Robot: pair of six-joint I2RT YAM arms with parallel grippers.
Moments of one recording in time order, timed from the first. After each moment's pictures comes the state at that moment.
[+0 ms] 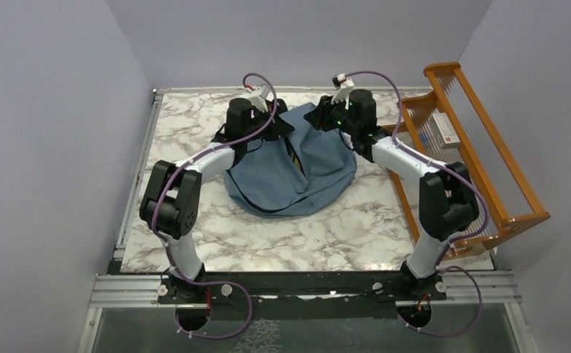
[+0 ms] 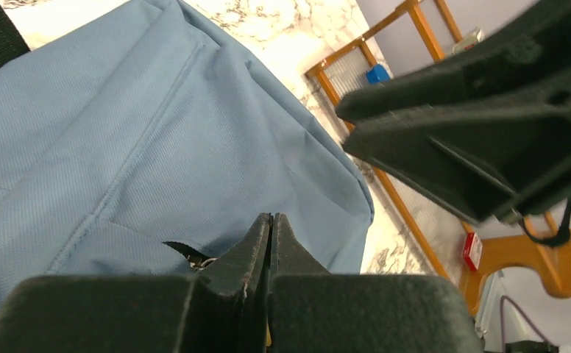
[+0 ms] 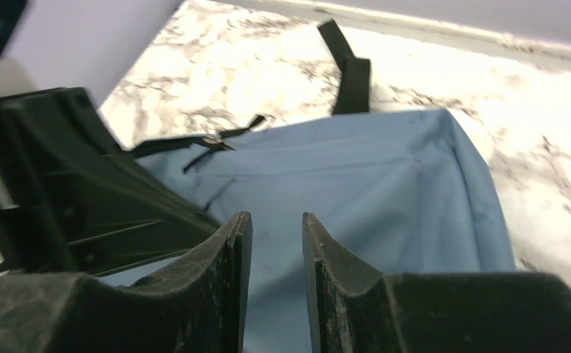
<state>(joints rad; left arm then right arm) -0.36 1.81 1.20 0.37 0.52 -0.61 0.44 1.77 1.28 0.29 -0.31 0.27</state>
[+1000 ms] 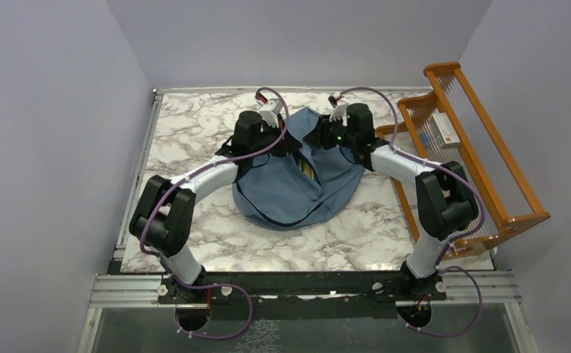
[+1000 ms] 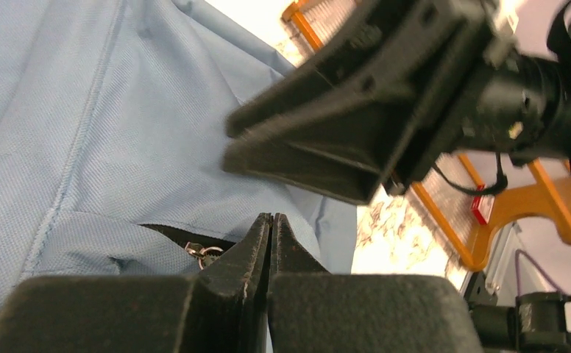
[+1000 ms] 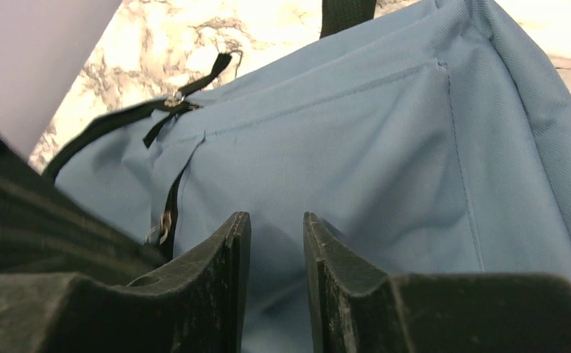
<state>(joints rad) -0.48 1.66 1.05 0.30 0.46 -0.50 0.41 1.80 1.18 0.23 -0.42 0.32</state>
